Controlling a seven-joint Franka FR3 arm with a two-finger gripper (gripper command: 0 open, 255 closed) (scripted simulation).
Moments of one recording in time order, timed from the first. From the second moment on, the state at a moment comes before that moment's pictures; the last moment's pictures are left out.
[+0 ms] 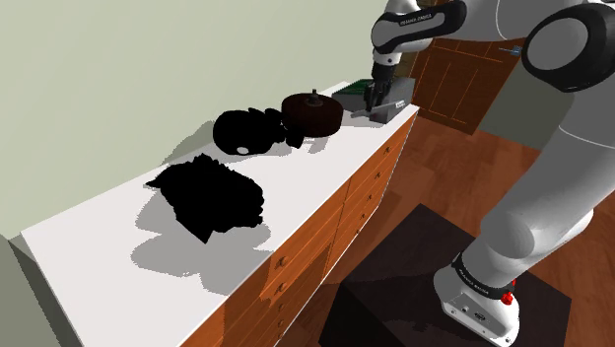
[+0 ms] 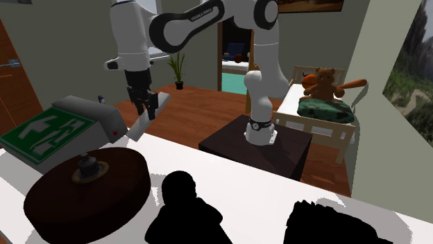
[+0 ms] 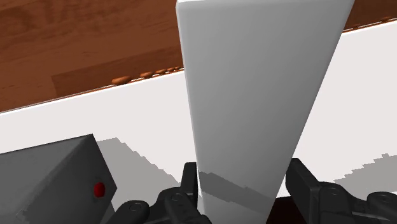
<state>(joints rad) -0.33 0.13 -0.03 -1.82 -0.01 1.93 -0.36</state>
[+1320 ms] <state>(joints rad) -0.34 0.22 -0.03 -1.98 -0.01 2.18 -0.36</state>
